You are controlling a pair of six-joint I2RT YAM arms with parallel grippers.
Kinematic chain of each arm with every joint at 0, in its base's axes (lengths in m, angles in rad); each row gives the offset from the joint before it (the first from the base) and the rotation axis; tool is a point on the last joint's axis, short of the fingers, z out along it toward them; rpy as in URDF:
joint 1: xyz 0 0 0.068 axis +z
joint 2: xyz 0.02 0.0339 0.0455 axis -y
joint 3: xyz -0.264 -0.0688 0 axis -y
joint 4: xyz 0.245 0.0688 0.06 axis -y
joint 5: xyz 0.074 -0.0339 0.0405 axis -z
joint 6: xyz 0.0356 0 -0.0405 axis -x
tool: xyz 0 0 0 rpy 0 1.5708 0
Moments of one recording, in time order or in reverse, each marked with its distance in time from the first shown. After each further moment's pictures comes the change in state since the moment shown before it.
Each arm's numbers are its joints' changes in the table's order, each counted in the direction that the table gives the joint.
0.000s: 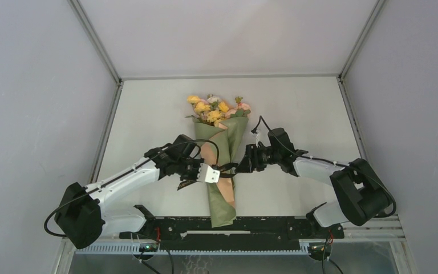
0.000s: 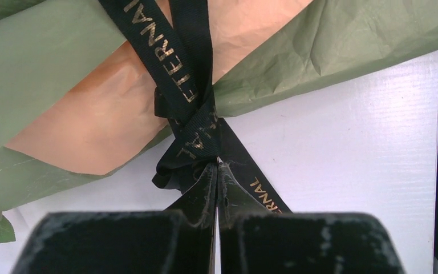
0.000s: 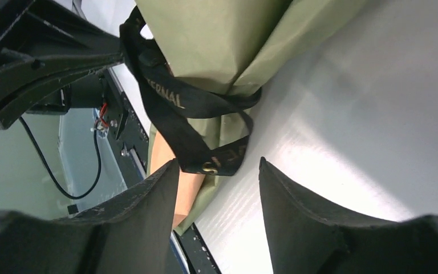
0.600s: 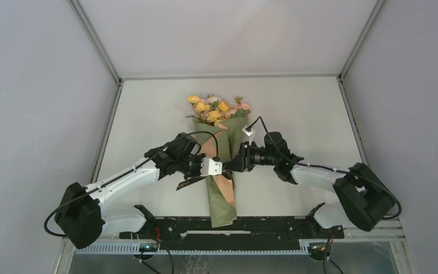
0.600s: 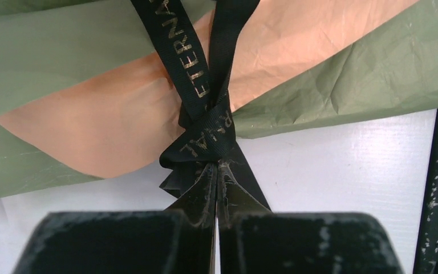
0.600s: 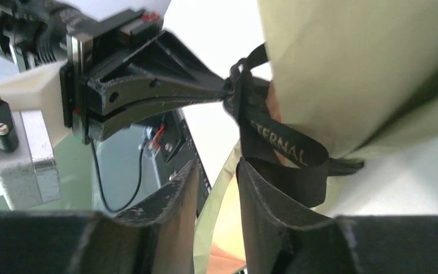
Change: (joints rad) left arm -0.001 0.000 0.000 0.089 0.005 0.166; right arm 0.153 0.024 -0.035 0.359 0.024 -0.200
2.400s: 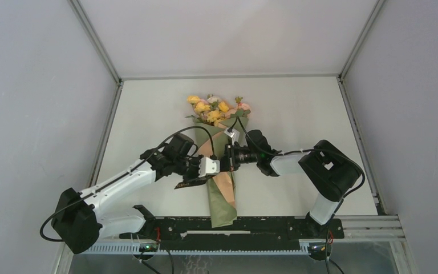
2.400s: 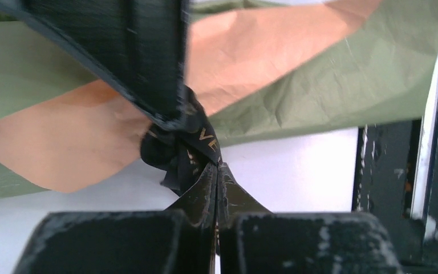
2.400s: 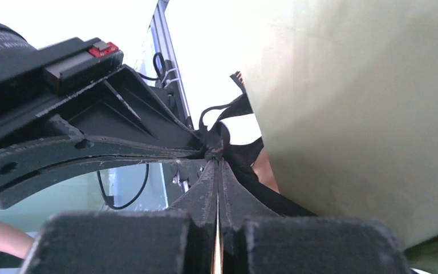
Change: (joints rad) left arm 0.013 0.043 0.000 -0.013 0.133 0.183; right arm 0.068 -0.313 0.142 0.151 -0.063 -0.058
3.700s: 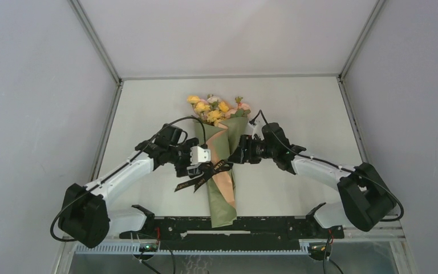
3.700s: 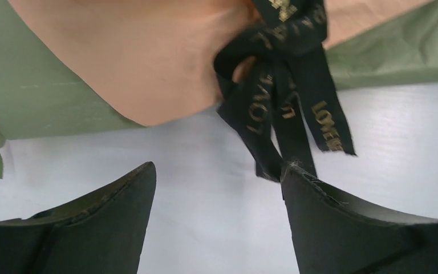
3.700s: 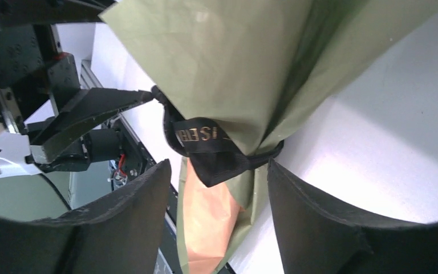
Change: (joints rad) left arm 0.212 -0.051 0.026 -0.036 -0.058 -0.277; right arm -0.116 0.360 0.000 -0.568 0.263 0.089
